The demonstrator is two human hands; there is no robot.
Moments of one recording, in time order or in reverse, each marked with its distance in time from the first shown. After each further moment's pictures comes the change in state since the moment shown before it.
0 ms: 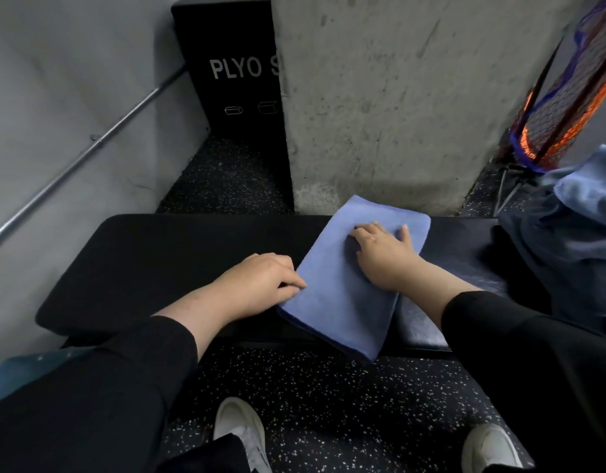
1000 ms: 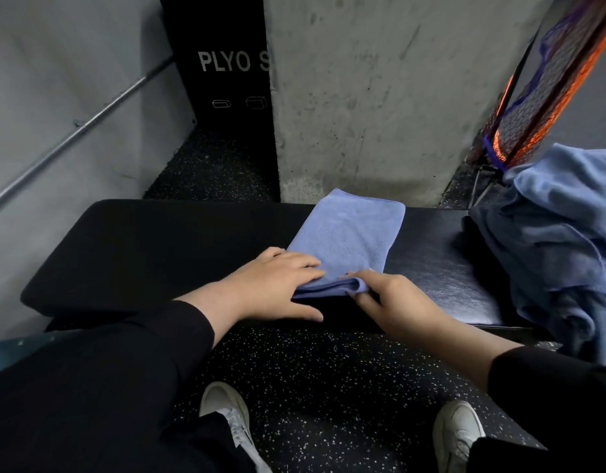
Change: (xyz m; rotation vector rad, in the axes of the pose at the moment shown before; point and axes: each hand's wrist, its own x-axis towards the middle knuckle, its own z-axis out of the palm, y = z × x) left_hand -0.011 0.046 0.014 0.155 -0.044 0.189; right_hand -0.123 0.011 0.019 0.414 0.122 -0.222
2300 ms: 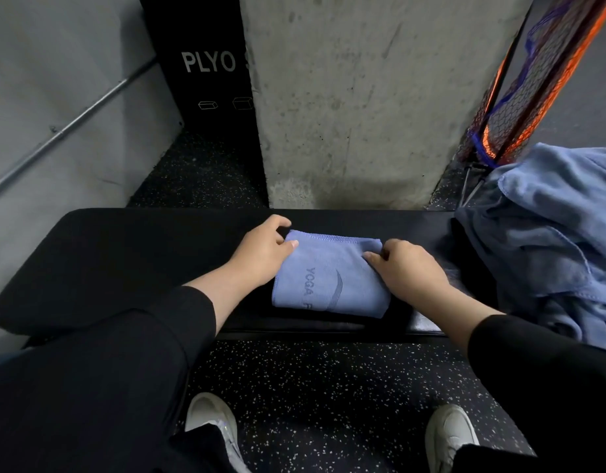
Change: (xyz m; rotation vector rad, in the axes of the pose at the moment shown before) left_hand 0.058 0.000 -0.017 -0.681 0.366 -0.577; right_hand 0.049 0.047 -0.035 -0.220 0.136 0.570
